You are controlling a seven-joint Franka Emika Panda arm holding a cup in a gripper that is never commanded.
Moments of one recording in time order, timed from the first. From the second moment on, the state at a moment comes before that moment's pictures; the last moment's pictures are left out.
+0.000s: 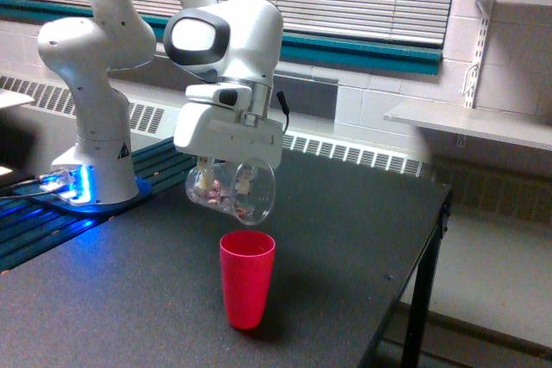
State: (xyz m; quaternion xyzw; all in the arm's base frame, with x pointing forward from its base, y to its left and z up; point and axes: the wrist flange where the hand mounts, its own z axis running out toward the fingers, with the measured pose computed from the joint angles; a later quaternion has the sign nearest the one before) arm 0.432 -0.166 0.289 0.84 -0.51 0.12 0.14
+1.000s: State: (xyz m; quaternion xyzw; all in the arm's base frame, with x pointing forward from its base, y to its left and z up) arm 0.402 -0.193 0.288 0.83 -0.53 0.09 0.17
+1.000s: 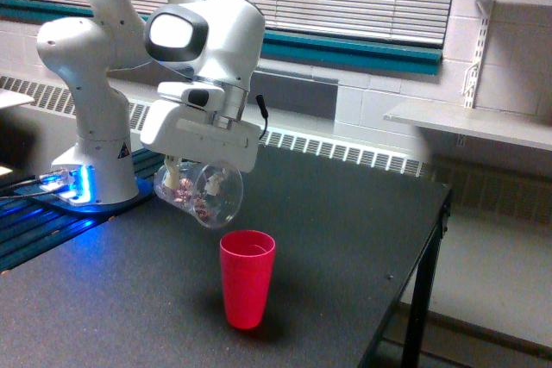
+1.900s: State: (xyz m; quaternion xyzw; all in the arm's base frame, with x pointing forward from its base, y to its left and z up) arm 0.405 -0.194 0.294 0.84 -0.51 0.07 0.18
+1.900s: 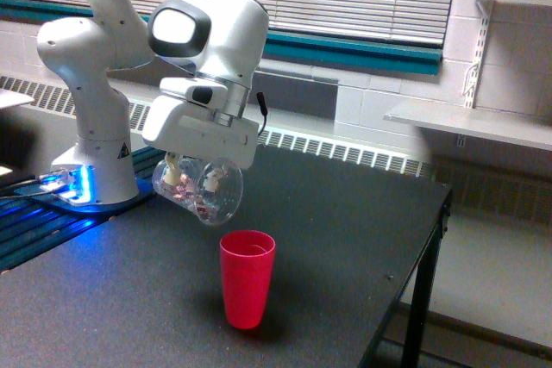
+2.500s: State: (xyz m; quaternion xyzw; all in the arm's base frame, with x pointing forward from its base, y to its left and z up) arm 0.415 -0.193 0.290 0.85 -0.49 0.05 0.18
